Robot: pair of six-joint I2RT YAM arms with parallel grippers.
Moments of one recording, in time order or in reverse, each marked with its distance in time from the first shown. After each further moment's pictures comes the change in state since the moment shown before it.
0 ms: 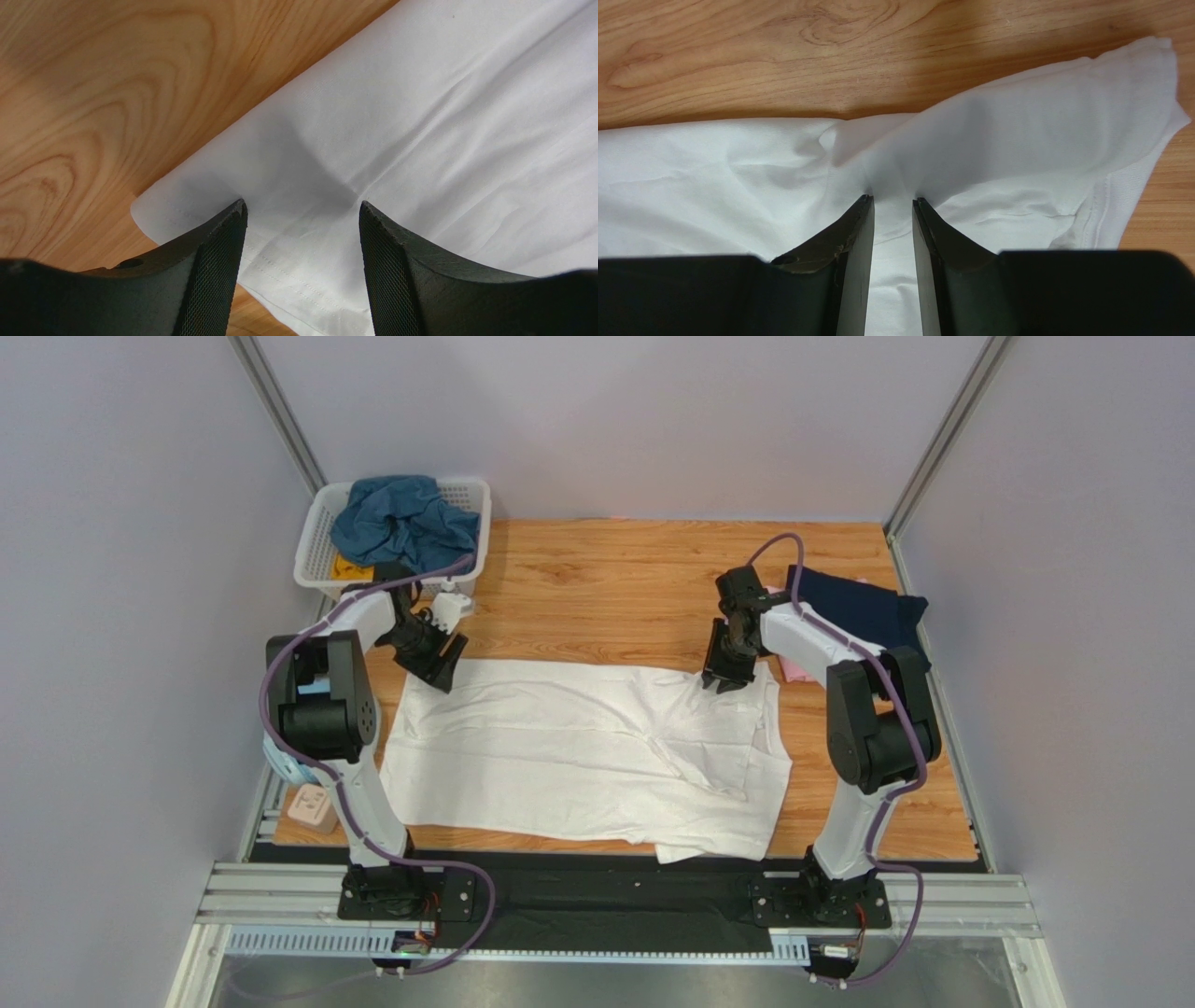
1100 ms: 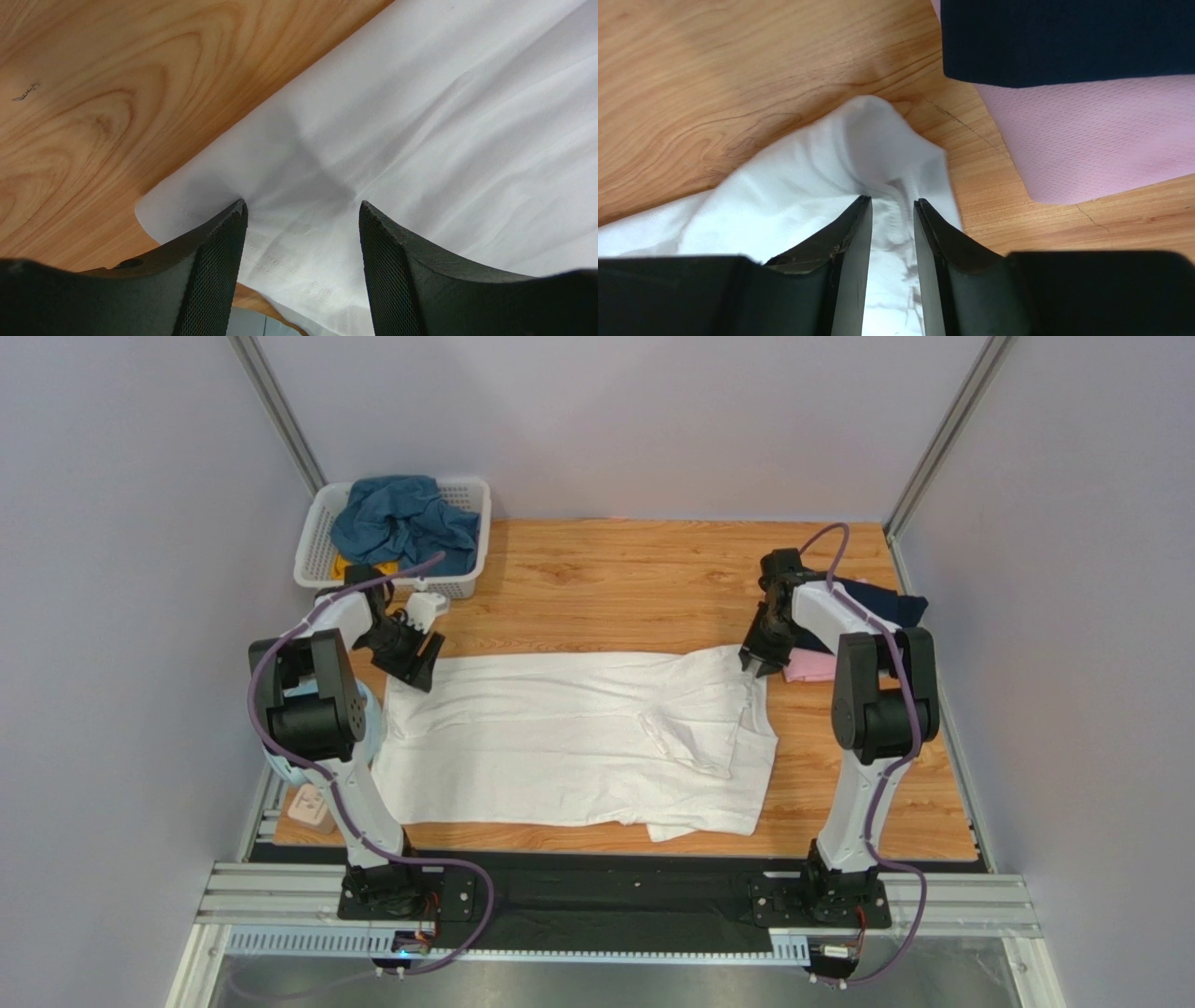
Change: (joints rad) left arm 0.109 0.005 0.004 0.000 0.012 0.034; right arm -0.191 0.137 0.140 -0.060 0.061 0.006
